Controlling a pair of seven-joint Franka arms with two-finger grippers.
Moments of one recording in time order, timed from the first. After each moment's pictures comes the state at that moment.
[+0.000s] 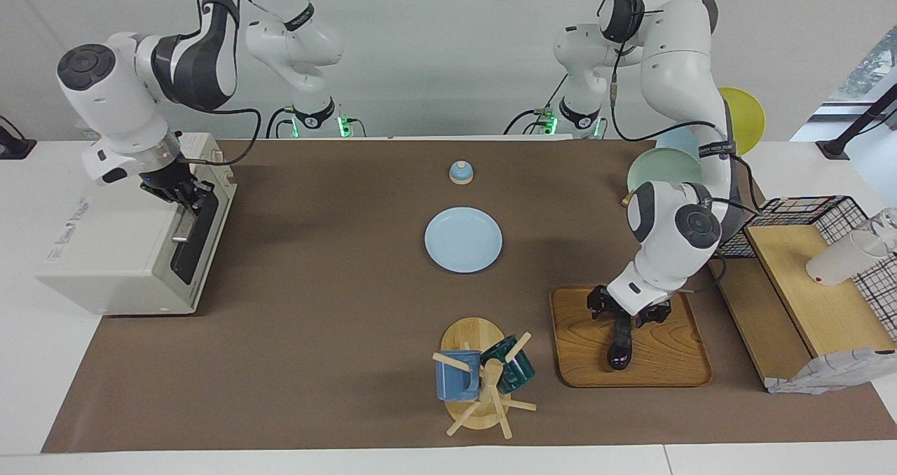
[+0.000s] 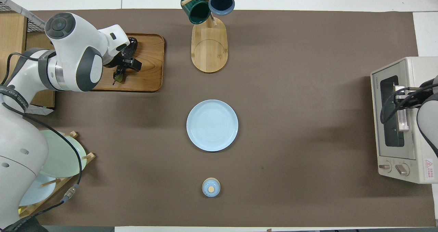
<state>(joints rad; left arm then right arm) -0.09 0.58 -0.12 -1.57 0.03 2.20 0.11 -0.13 -0.01 -0.05 -1.95 -0.10 1.88 0.00</state>
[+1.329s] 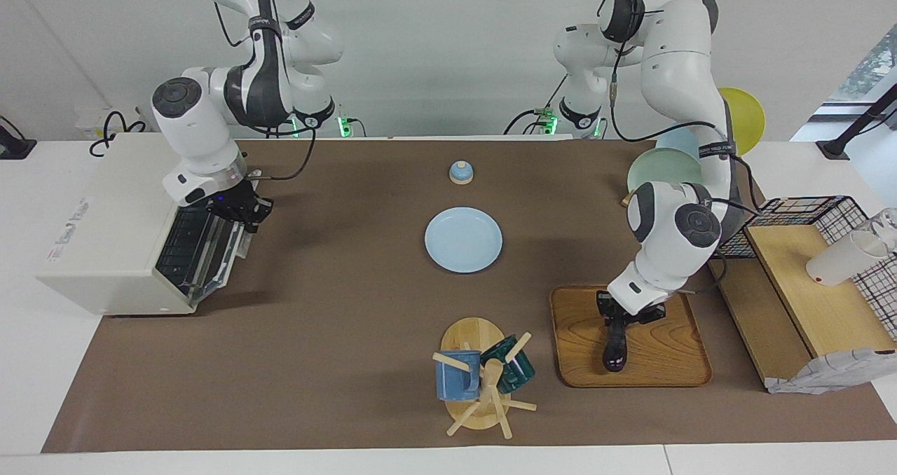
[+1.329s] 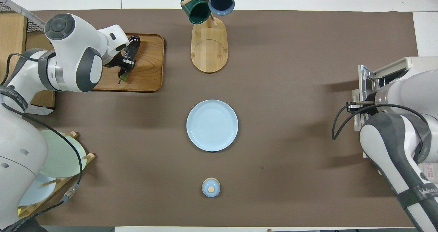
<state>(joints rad) -0.09 0.57 -0.12 -1.56 0.02 2.18 0.12 -0.01 -0.02 -0.02 -2.18 -0.02 2.16 0.03</state>
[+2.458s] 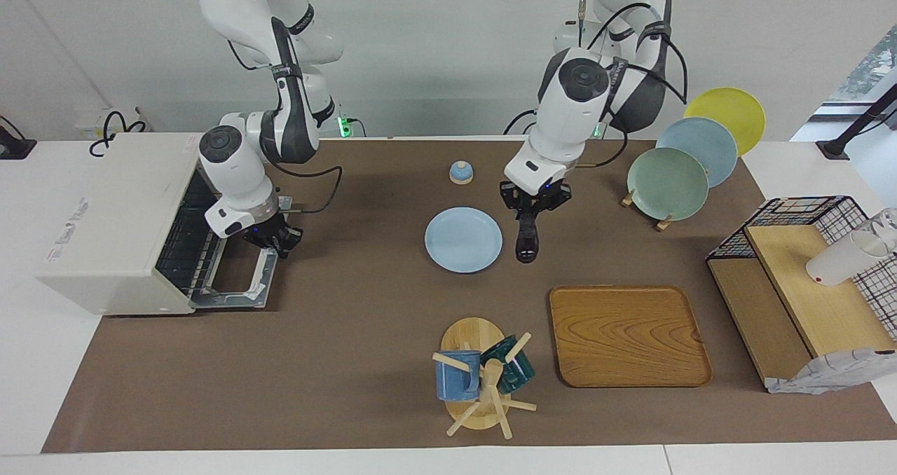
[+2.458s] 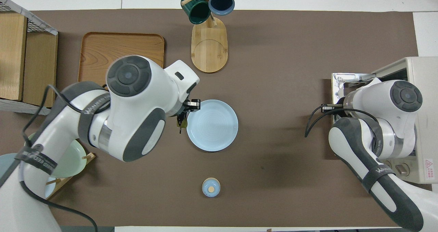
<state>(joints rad) -0.49 0.16 -0.14 -1.88 -0.07 2.08 -0.49 0.03 0.11 -0.01 -2.27 0.02 2.39 0.10</state>
